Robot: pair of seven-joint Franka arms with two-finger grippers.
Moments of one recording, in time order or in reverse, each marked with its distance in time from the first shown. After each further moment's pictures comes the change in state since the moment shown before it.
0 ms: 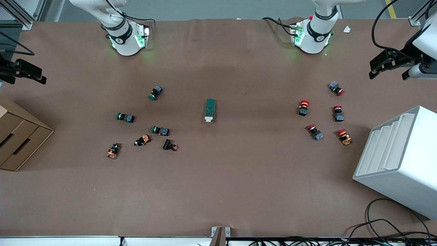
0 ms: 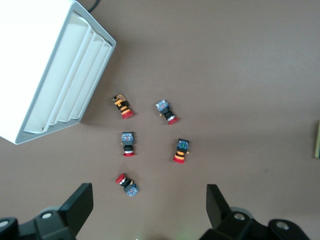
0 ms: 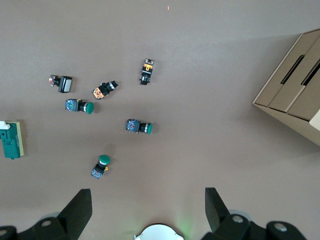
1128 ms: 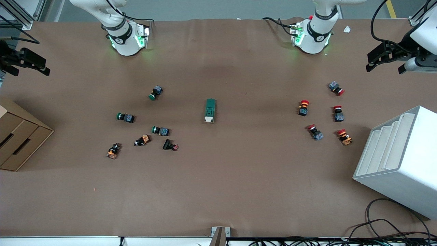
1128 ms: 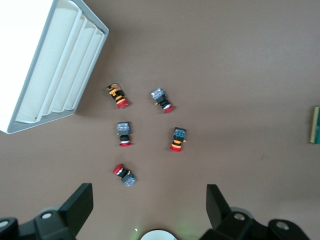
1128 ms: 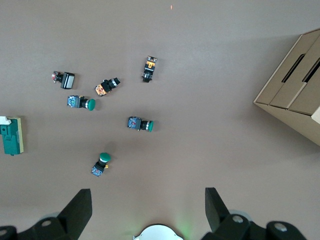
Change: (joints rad) left arm -0.045 -0.026 0.034 -0.026 0.005 -0.027 -0.011; right arm -0.014 -0.084 0.027 -0.097 -0.006 0.037 0.001
